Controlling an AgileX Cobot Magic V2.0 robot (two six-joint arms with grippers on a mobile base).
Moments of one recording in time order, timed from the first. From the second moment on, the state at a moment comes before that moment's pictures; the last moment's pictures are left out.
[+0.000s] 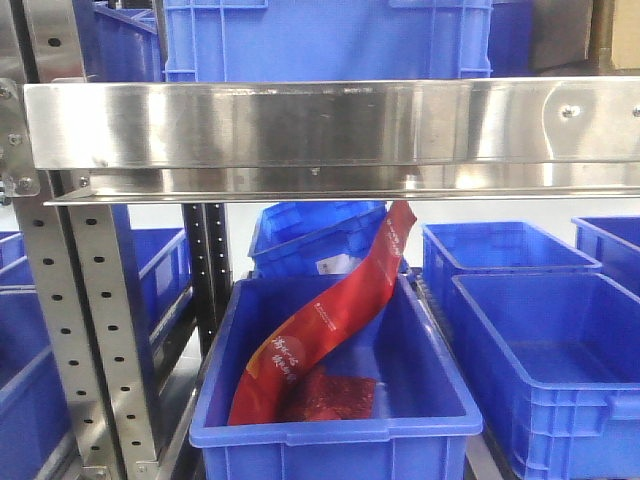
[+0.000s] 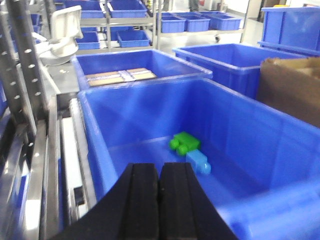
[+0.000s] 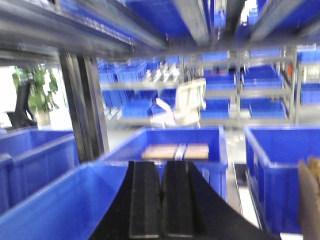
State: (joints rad) left arm -0.28 1.46 -1.53 -0.14 0.31 0.13; right arm 0.25 1.48 -1.53 0.10 0.00 0.03
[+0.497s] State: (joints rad) left arm -0.12 1.02 -0.92 -0.14 0.13 0.13; right arm 0.25 1.20 -0.97 0.10 -0.16 0.03
